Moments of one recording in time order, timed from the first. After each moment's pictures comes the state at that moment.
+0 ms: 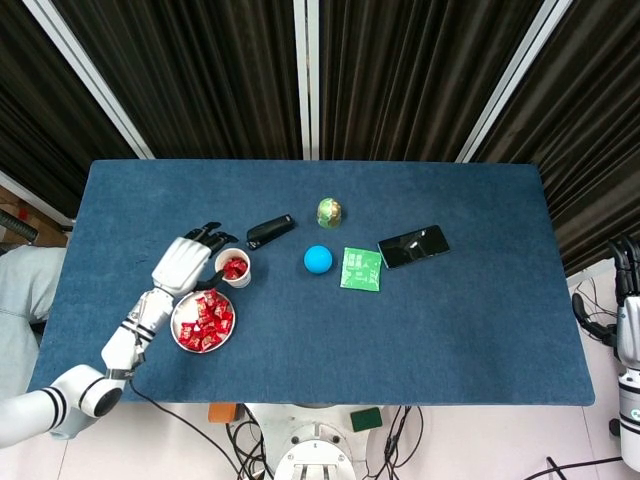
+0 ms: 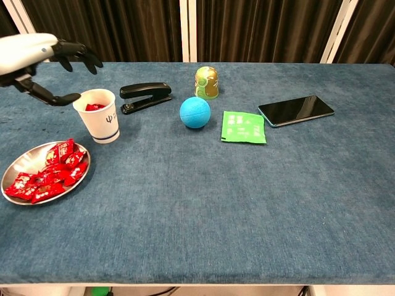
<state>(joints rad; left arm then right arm) -0.61 -1.47 -0.11 -1.32 1.47 1.12 -0.06 0.10 -1.22 0.19 -1.39 -1.51 1.67 0.19</state>
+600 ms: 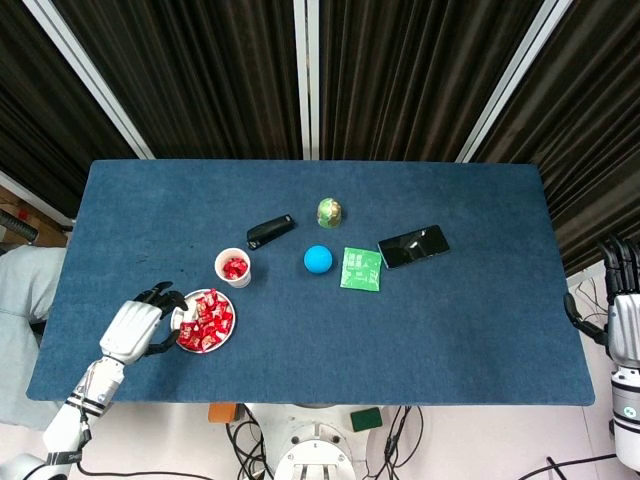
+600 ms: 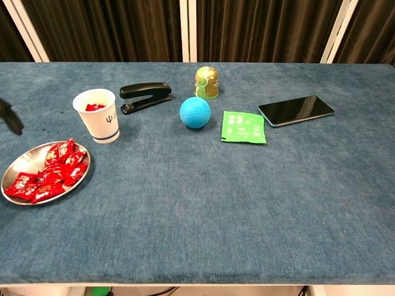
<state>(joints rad) -0.34 -1.31 0.09 -1.56 1.51 1.30 0.02 0.11 -1.23 0.18 -1.39 -1.53 1.66 0.18</state>
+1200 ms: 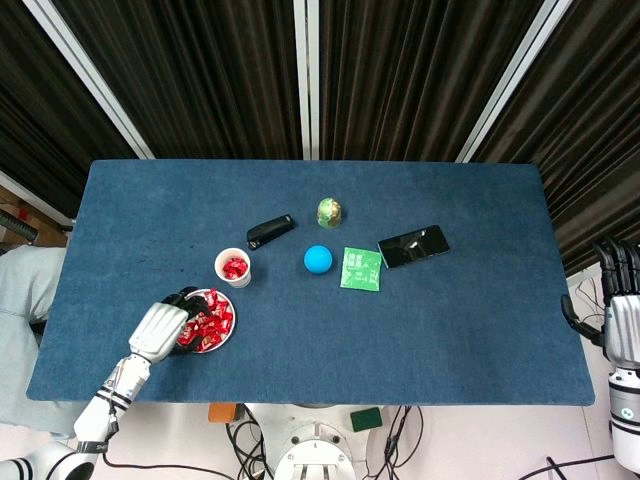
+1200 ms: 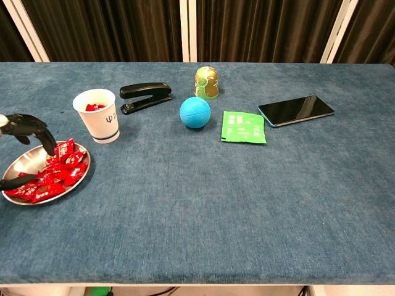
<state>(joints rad) -0.37 -1.44 0.06 -1.47 1.51 1.20 0.05 0.11 -1.23 0.18 -1.40 -1.53 1.66 0.17</state>
